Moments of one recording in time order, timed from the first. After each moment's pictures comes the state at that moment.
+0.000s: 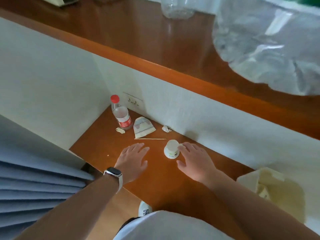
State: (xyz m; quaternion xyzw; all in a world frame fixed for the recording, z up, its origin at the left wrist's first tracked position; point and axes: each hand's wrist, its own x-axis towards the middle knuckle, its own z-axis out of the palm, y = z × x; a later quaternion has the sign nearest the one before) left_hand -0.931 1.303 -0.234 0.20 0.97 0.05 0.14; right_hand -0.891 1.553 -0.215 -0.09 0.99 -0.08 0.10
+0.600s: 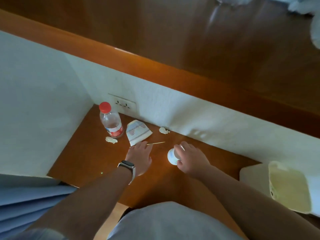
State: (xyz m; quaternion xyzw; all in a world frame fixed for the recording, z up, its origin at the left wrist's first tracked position) left_hand -1.026 1.310 -0.306 0.29 0.94 0.04 0.19; right_hand -0.945 1.514 -0.253 0.00 0.98 -0.06 0.19
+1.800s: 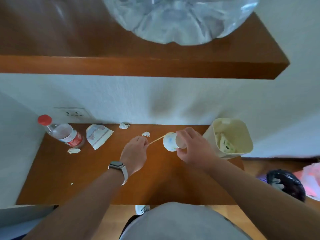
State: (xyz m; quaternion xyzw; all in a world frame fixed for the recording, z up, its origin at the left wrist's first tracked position) left_hand -0.944 1.410 -0.254 0.37 0.90 0.20 0.11; right_hand -0.803 1.594 -0.196 0.17 0.97 -0.19 -0.01
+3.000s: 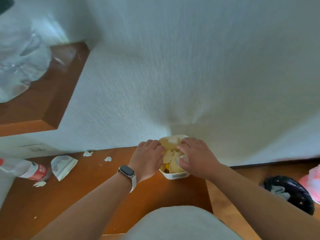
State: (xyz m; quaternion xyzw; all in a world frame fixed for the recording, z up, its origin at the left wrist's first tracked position) left_hand -0.836 1.626 -0.194 0.58 0.82 0.06 0.02; right_hand -0.691 1.786 -0.193 0.15 0.98 -0.17 0.01
